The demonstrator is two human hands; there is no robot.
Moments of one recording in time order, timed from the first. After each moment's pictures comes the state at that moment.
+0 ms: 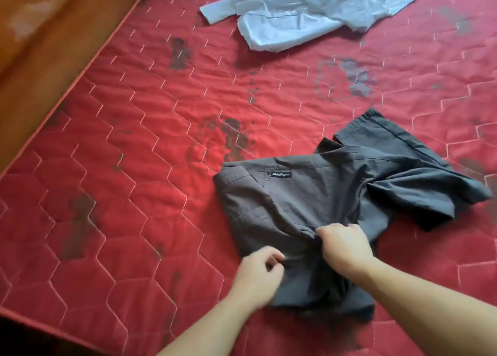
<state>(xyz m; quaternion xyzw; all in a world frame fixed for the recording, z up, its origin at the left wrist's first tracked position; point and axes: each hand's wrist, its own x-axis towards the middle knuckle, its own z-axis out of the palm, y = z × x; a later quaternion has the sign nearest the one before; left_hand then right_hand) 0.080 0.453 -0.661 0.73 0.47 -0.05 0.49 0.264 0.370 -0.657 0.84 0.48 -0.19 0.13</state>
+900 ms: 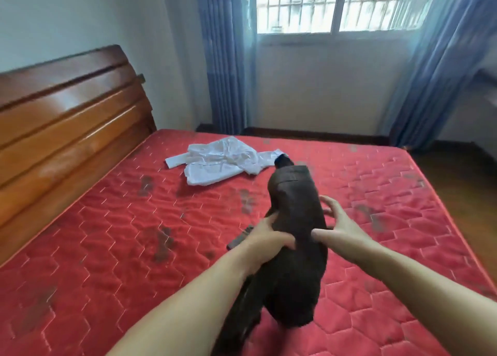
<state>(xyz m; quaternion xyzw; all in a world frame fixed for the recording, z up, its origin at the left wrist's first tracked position) 0.349 0.242 -0.267 0.65 0.28 0.07 0.70 0.474 0.116 -0.249 0.77 0.30 -0.30 -0.47</state>
